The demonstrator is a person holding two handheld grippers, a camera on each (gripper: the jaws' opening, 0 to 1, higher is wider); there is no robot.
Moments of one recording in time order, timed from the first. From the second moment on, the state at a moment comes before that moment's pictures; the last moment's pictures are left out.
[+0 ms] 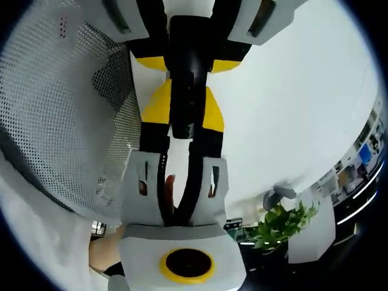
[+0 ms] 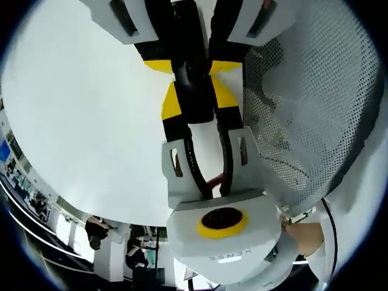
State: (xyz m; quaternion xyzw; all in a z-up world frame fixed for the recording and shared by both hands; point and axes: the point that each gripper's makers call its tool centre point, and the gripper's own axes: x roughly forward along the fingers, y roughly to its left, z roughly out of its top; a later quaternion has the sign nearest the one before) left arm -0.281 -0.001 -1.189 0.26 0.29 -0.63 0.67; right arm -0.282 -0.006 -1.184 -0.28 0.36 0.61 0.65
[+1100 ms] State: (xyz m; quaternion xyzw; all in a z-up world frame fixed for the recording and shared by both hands) left arm -0.269 -0.007 -1.162 0.12 0.29 -0.59 0.75; right arm -0.277 -0.039 -1.194 -0.30 0.34 0.62 0.64
